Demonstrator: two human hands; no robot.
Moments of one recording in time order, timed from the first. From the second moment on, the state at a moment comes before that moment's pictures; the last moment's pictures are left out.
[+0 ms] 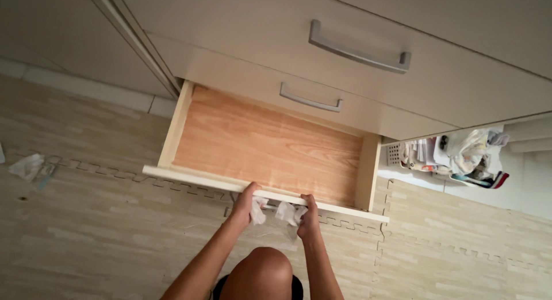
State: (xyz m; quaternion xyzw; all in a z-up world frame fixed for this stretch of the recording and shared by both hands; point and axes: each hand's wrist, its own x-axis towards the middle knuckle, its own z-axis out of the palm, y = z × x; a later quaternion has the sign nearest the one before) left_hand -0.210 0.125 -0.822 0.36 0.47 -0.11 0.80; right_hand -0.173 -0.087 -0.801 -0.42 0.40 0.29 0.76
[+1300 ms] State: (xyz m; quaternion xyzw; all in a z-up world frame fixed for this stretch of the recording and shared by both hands) left_hand -0.130 0.141 -0.836 0.34 0.41 -0.08 0.85; right_hand -0.098 -0.062 -0.833 -0.53 0.30 0.25 0.75
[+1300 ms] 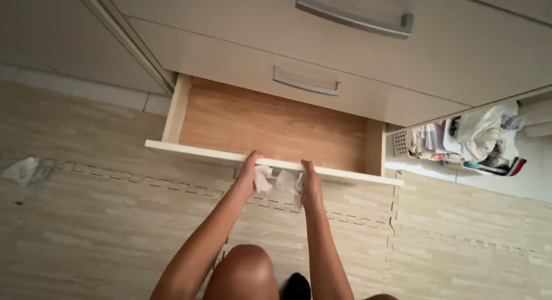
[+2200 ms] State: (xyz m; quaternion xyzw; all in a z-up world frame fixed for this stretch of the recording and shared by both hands) left_hand -0.179 0.154 -0.836 0.37 0.42 -0.12 0.82; right_hand -0.151 -0.046 -0.821 -0.57 0.40 0.24 0.68
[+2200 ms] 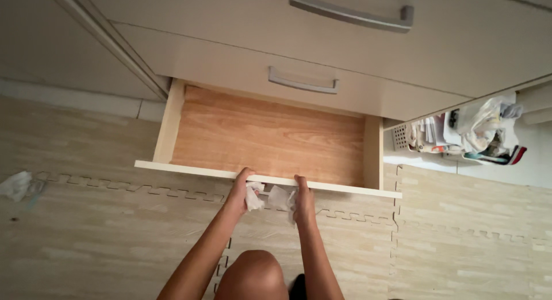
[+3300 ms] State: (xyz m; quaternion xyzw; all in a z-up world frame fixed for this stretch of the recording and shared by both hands) left_hand -0.031 0.184 -0.860 0.53 0.26 -0.10 0.80; right_hand -0.019 -0.039 -0.840 -0.50 0.20 0.20 0.82
